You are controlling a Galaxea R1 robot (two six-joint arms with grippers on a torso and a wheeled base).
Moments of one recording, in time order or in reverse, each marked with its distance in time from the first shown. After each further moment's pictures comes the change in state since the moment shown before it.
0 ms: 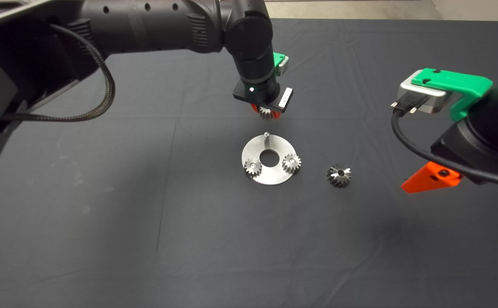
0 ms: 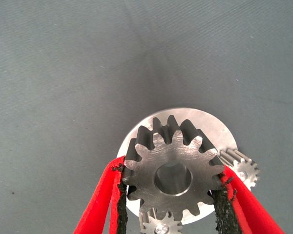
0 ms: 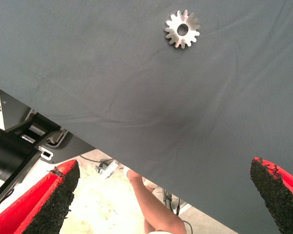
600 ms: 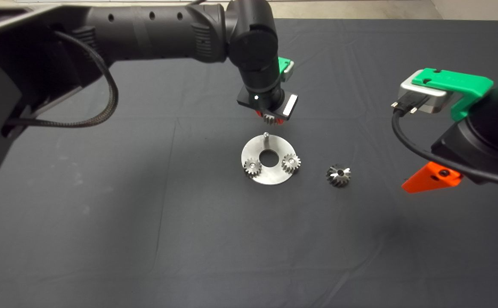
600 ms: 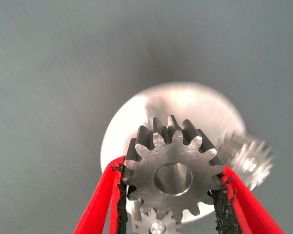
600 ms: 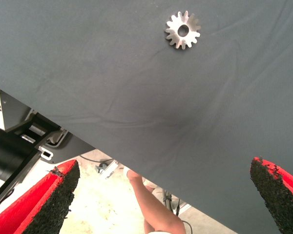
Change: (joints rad) left arm 0.065 0.000 0.068 0.081 0.035 -0.034; right arm 0.000 0.000 0.000 0.000 0.000 0.000
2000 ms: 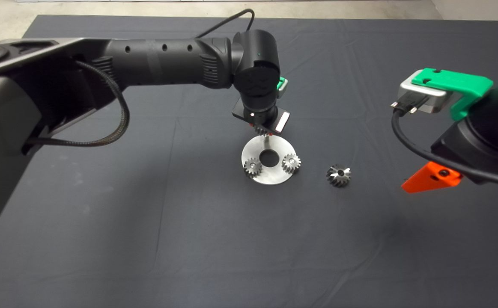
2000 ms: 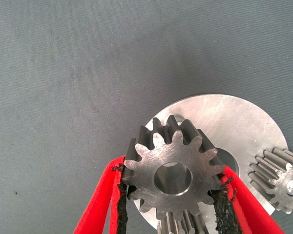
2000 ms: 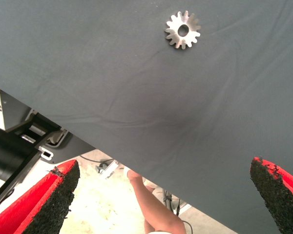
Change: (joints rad) left arm 0.030 0.015 0.002 0.127 0.084 -0.018; right arm 0.000 0.000 0.000 0.000 0.000 0.000
